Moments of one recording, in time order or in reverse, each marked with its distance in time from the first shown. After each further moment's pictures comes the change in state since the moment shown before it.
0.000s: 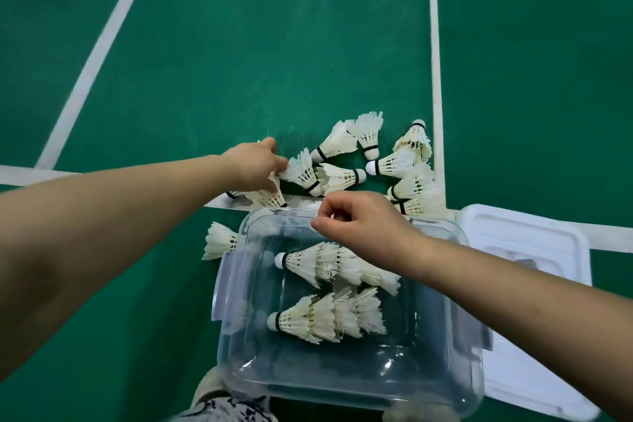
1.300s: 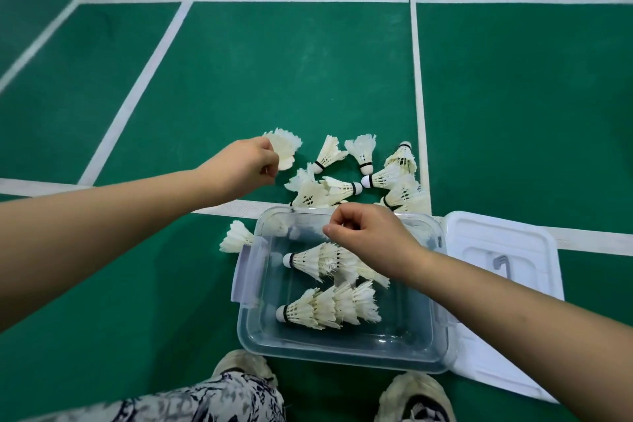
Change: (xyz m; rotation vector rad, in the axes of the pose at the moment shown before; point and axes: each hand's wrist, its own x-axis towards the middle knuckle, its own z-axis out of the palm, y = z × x) left_hand -0.109 0.018 -0.049 -0.278 0.491 0.071; right_hand -0.047 -0.010 0.008 0.067 0.109 -0.023
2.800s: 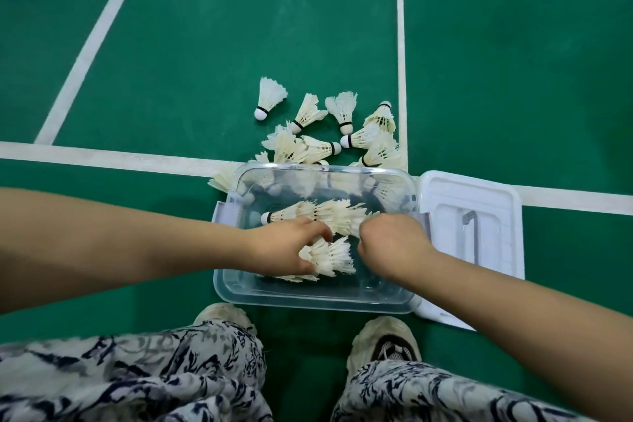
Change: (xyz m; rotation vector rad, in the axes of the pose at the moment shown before) left_hand -0.062 0.113 0.081 -0.318 -0.629 0.052; right_hand -0.042 0.052 0.001 -1.020 -0.221 0.137
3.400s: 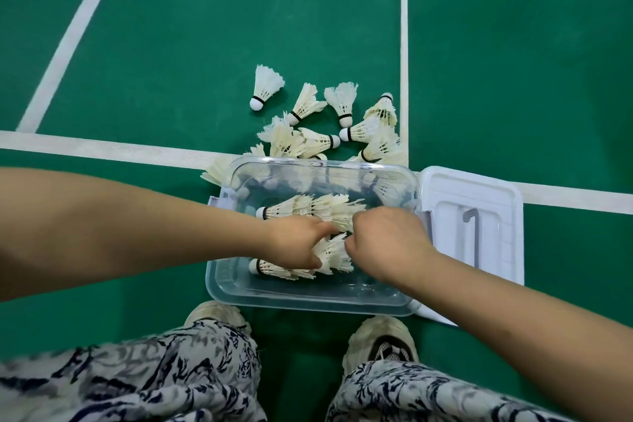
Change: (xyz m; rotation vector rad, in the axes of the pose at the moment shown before) left_hand 0.038 -0.005 0.009 0.146 -0.071 0.030; right_hand -0.001 -0.008 -0.012 0.088 0.091 0.016
